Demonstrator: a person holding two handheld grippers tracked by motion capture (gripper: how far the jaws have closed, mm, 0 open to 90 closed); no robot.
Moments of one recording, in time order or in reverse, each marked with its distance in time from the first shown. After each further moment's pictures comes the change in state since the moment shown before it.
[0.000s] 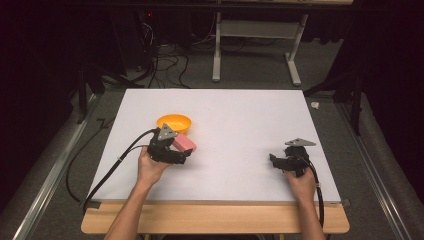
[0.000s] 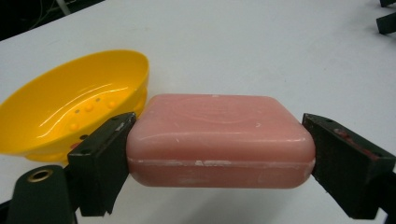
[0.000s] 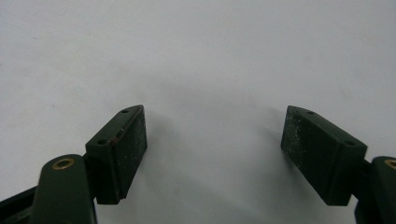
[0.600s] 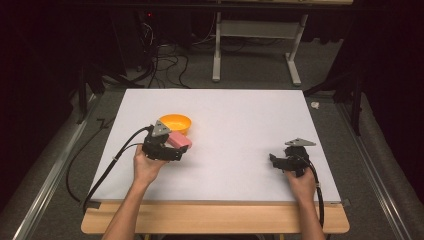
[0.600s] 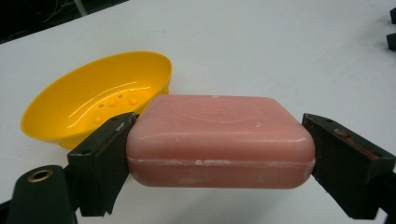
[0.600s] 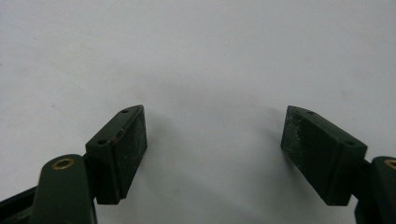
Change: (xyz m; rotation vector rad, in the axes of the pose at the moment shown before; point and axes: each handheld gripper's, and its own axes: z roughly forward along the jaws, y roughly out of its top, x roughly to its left) left arm 0.008 0.003 -0.012 -0.010 0.029 -0.053; right arm 0.000 0.000 0.000 0.000 0.000 0.000
